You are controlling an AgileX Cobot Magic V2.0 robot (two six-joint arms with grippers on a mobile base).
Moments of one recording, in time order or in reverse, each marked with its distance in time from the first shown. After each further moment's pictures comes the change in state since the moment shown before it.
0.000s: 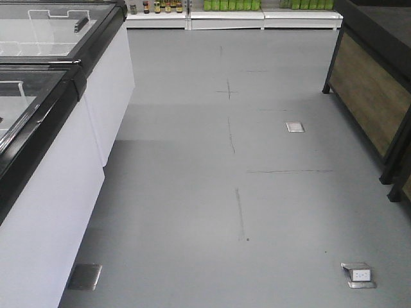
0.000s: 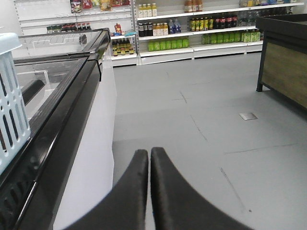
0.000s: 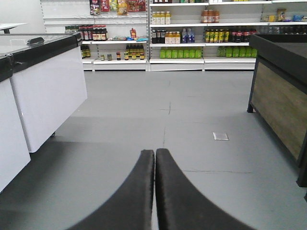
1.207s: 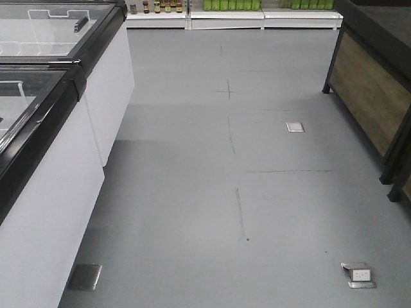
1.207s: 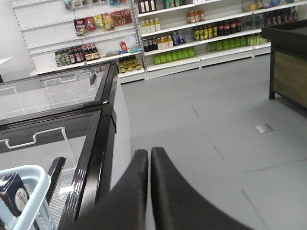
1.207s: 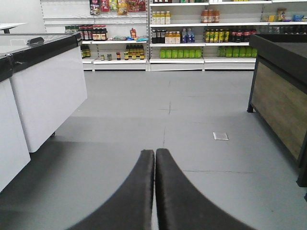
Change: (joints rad) left arm 0.000 0.582 -0.624 0.002 0.032 0.107; right arm 0.000 0.000 0.000 0.000 0.000 0.000
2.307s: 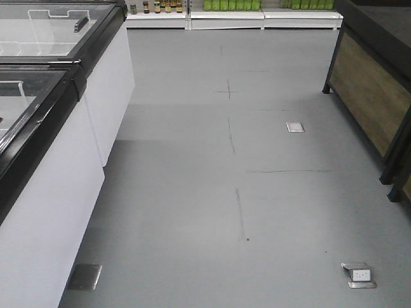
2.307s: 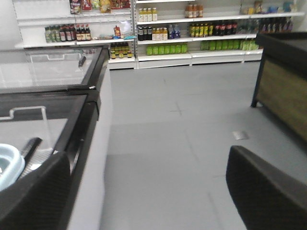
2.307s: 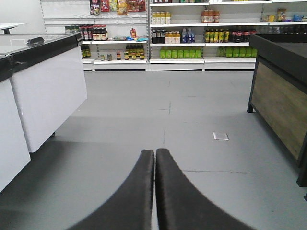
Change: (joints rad) left arm 0.000 0.053 -0.033 -0.058 0.014 -0.152; right arm 0.000 0.000 0.000 0.000 0.000 0.000
